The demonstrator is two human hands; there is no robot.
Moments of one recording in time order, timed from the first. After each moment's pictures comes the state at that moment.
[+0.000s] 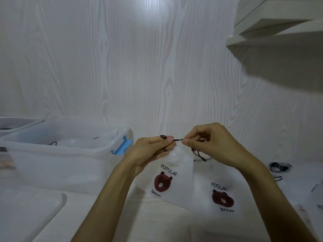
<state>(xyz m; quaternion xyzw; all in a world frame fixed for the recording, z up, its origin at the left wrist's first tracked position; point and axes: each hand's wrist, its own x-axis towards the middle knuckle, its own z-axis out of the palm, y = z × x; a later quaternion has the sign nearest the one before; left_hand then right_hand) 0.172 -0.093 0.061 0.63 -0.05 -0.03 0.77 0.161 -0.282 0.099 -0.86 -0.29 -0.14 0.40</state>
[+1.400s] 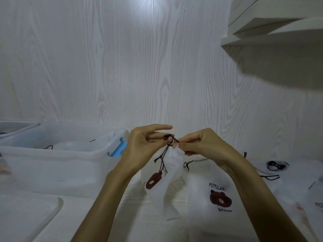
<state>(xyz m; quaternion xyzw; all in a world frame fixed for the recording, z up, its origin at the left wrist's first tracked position) 0.161 -0.094 0.066 0.72 -0.24 0.22 0.61 0.163 -0.272 0.096 -0.82 -0.17 0.01 0.55</state>
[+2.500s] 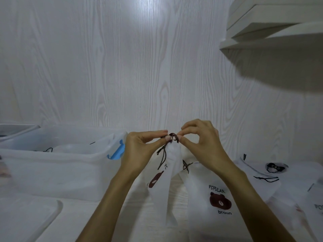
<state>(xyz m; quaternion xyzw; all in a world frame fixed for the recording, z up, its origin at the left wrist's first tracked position) 0.171 -0.095 0.059 0.70 -0.16 0.29 0.63 0.185 -0.269 0.076 -0.86 -0.23 -0.33 0.31</state>
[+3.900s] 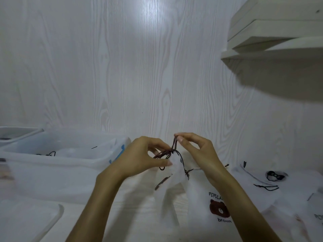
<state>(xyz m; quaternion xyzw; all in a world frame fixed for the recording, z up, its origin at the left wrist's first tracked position) 0.162 -0.073 0.078 0.88 -0.23 0.15 0.38 0.180 -0.260 0.073 -0.76 -0.21 -0.14 0.60</state>
